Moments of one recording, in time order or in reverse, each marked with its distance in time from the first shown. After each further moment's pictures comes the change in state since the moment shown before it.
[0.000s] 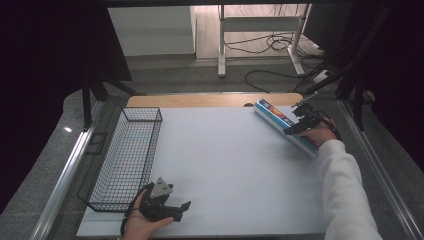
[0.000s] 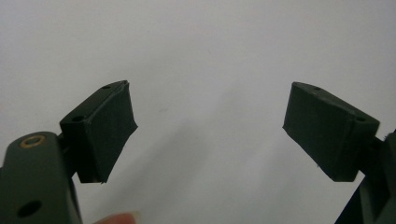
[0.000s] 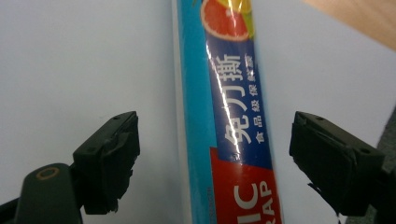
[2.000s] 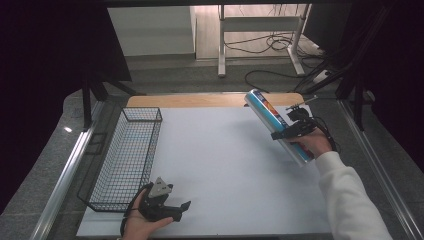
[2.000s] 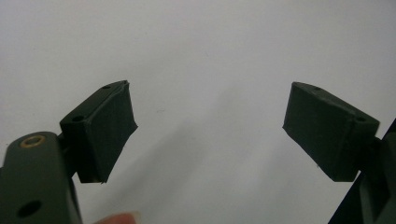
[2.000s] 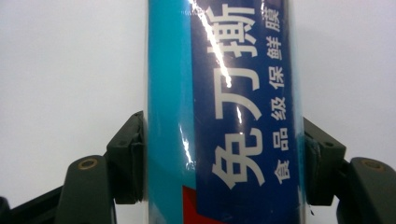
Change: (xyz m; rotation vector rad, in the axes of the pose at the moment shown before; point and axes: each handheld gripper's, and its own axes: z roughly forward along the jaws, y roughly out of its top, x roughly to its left) left arm 0.000 0.001 -0.003 -0.013 -0.013 -0.011; right arm 0.056 -0.005 -0.034 -0.084 0.232 0.134
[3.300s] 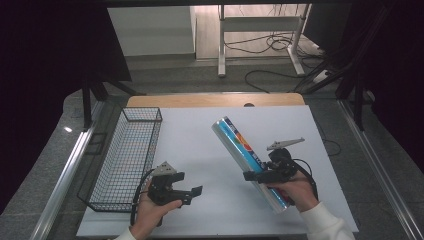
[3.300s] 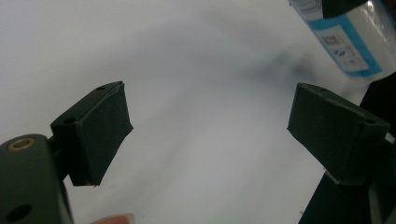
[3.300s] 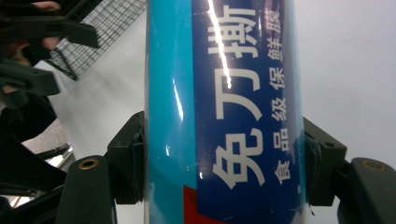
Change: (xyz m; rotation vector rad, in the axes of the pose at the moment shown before) left arm 0.005 0.049 0.008 -0.092 -0.195 -0.182; right arm 0.127 -0.079 -0.003 -0.130 0.300 -0.045
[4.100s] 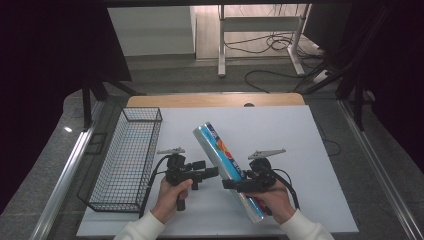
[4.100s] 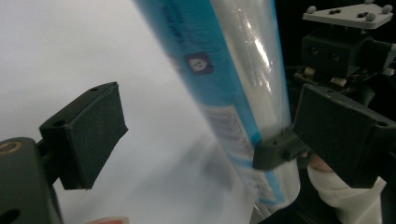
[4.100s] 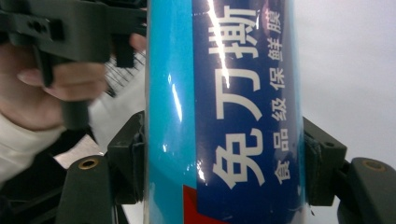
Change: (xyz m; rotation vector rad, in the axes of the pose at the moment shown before) left arm 0.014 0.033 0.045 -0.139 -0.355 -0.221; right arm 0.037 -0.008 0.042 -0.071 0.106 0.036
